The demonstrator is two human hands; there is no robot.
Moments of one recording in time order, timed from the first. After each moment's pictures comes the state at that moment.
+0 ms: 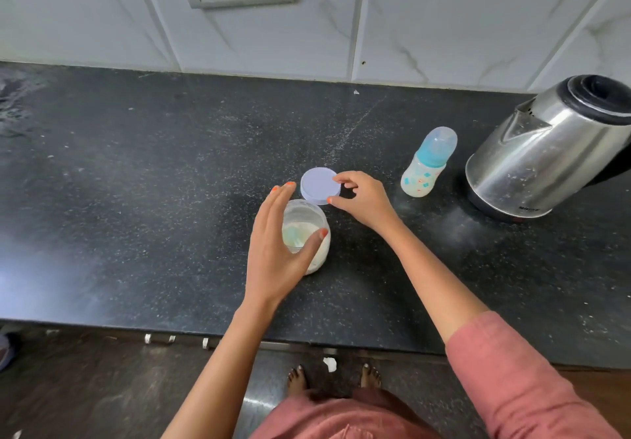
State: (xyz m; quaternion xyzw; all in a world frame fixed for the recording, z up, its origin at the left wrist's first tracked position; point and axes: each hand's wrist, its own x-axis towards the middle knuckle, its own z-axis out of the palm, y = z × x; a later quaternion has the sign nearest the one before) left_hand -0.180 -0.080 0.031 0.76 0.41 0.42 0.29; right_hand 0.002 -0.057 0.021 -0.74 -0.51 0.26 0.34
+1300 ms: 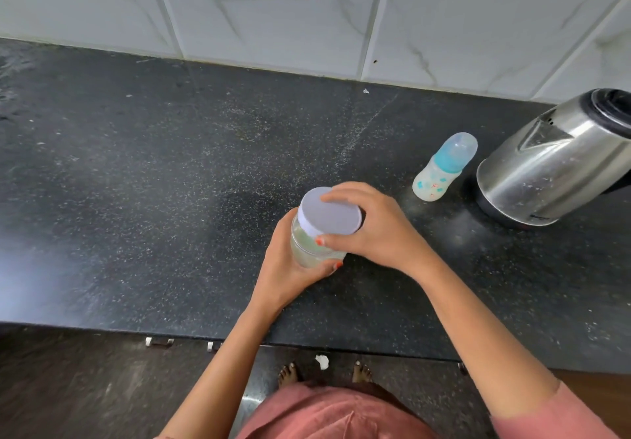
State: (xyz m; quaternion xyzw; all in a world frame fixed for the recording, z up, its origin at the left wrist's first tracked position) left_hand -0.200 -0.069 0.003 0.67 0.40 0.34 0.53; right_hand -0.055 -0.105 0.096 -0.69 -0.59 0.30 0.30
